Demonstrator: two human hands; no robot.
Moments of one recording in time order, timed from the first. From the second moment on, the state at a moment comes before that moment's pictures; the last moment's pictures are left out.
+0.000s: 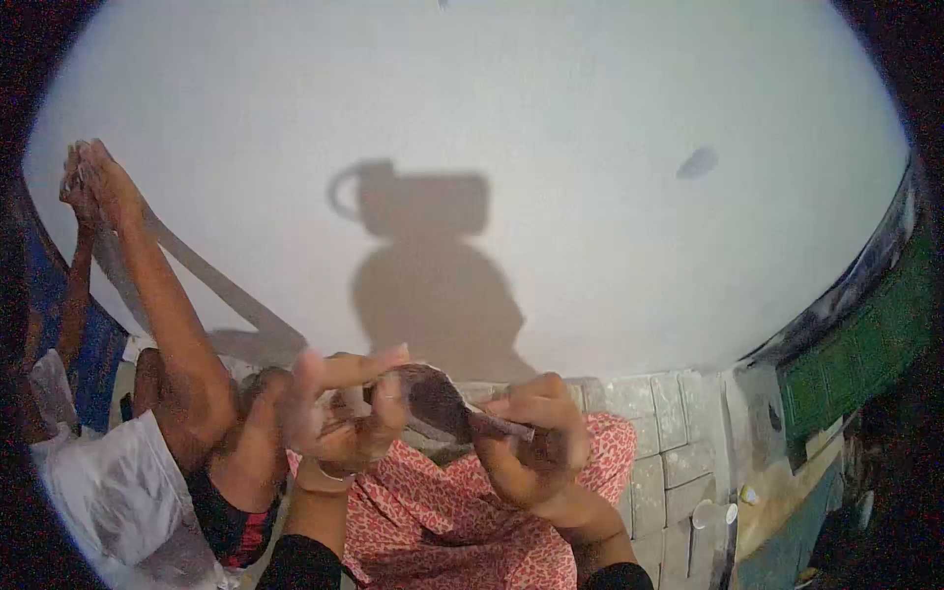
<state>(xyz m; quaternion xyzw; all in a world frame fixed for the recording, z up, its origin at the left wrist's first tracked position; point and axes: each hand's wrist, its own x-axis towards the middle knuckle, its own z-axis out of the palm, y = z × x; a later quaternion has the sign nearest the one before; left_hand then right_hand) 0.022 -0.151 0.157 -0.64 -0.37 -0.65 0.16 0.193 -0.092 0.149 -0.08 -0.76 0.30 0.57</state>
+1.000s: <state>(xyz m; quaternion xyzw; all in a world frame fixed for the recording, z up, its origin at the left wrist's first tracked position) -0.028 -0.032 0.086 -0.51 -0.70 -0.43 0.26 0.188 -0.011 0.196 -0.19 -0.60 -0.17 0.76</state>
